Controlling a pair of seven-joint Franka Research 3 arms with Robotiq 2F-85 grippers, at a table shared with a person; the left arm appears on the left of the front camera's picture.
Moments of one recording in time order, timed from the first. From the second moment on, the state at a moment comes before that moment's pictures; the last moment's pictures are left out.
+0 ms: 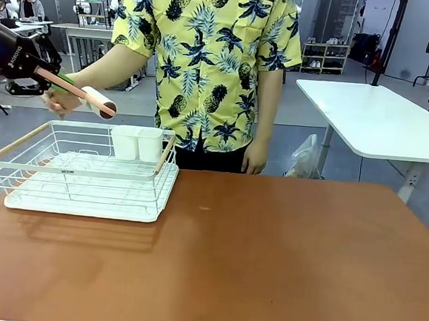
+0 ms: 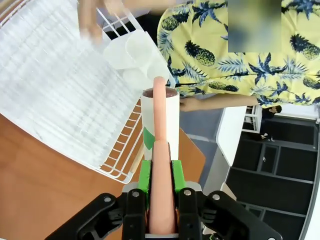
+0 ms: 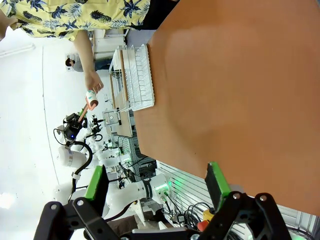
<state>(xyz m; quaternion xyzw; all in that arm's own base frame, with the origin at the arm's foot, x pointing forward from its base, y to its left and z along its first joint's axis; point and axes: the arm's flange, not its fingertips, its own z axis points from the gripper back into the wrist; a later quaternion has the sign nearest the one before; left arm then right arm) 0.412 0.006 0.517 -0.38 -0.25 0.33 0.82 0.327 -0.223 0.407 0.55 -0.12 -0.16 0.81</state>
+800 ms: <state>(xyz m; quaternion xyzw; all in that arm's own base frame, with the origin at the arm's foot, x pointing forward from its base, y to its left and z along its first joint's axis) 0.412 0.004 0.517 -0.38 -0.24 0.33 0.83 0.327 -0.223 0.407 0.55 -0.12 -0.16 0.81</state>
